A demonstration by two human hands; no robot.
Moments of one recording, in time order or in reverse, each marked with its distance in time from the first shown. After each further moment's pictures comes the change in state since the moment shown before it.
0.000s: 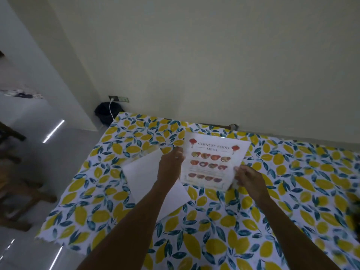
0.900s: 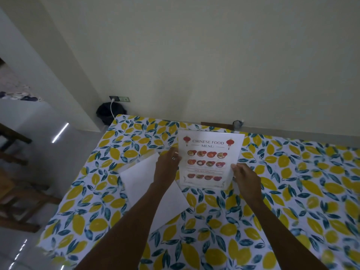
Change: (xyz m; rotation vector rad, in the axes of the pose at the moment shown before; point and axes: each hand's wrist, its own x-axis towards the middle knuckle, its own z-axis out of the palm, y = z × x) left_hand 0.032 0.005 0.011 -0.036 -0.012 -0.098; right_hand 0.035 0.001 0.022 -0.140 0.143 -0.017
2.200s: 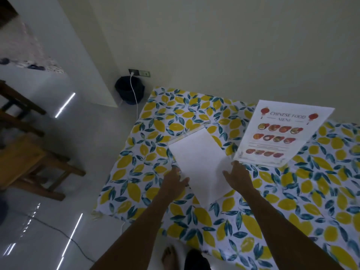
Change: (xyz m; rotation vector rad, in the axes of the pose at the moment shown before) left_hand -0.086 -0.240 -0.103 0.036 -0.330 -0.286; right_hand -0.114 -0.039 0.221 -0.617 -0.316 0.078
